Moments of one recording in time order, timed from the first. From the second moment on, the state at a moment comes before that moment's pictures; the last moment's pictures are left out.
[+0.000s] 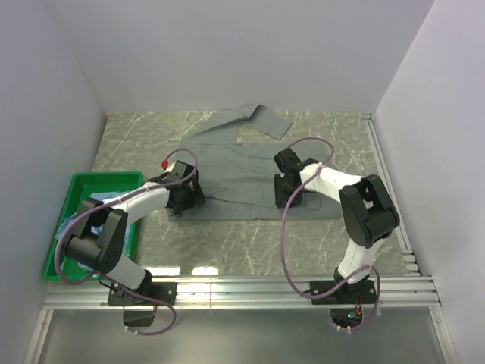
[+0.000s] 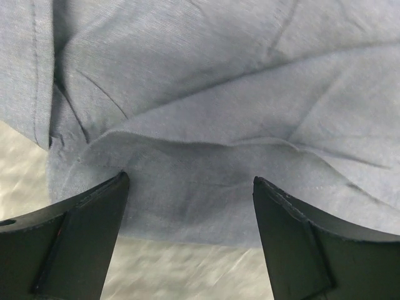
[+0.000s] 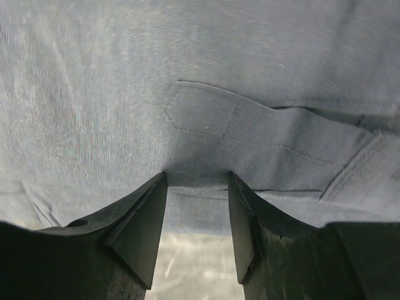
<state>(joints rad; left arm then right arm) -0.42 1.54 0.83 -0.39 -0.20 -0.78 0.46 1.79 1.11 -0.61 0.06 0.43</state>
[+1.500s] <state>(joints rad) -0.51 1.63 0.93 -0.42 0.31 -0.50 0.33 1.71 0.86 -0.20 -0.45 0.72</state>
